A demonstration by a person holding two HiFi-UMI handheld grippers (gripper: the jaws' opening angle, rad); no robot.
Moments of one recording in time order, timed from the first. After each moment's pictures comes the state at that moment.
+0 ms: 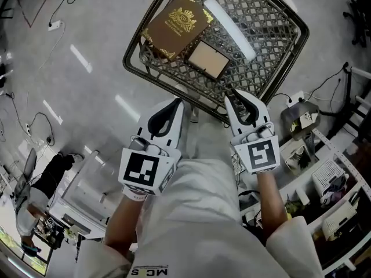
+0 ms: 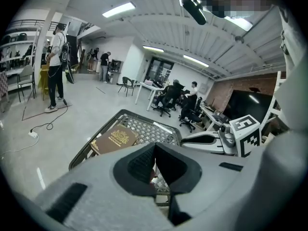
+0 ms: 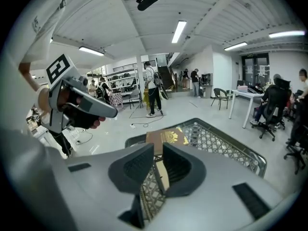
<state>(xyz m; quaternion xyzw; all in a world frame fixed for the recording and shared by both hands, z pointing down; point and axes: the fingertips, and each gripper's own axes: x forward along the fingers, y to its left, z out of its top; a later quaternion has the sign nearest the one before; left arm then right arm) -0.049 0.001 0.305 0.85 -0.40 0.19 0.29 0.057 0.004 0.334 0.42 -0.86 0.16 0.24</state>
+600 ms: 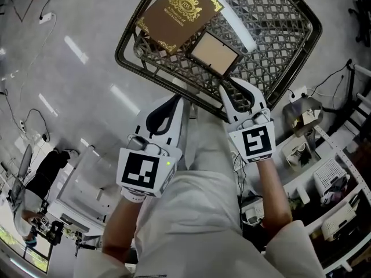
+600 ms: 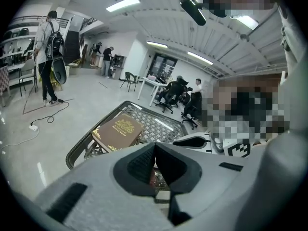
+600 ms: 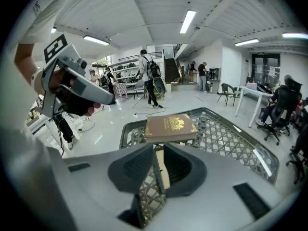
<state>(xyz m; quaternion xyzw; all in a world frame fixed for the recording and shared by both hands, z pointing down) -0.062 -0.005 0.363 0.84 -0.41 0.21 0.31 0.035 -0.010 0.420 0.39 -0.86 0.16 0.29</state>
